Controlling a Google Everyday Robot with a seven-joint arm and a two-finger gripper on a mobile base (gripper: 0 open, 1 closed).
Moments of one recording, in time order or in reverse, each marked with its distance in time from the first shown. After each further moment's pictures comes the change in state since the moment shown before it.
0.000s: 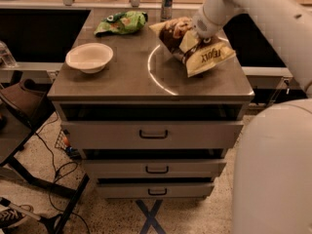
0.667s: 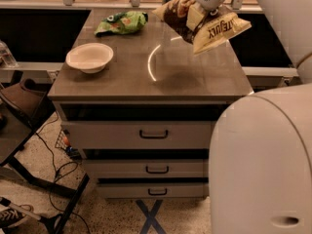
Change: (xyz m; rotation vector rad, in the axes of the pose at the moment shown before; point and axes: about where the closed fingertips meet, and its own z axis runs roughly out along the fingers) arm -0.027 -0.014 -0.069 0.133 0.137 -0.050
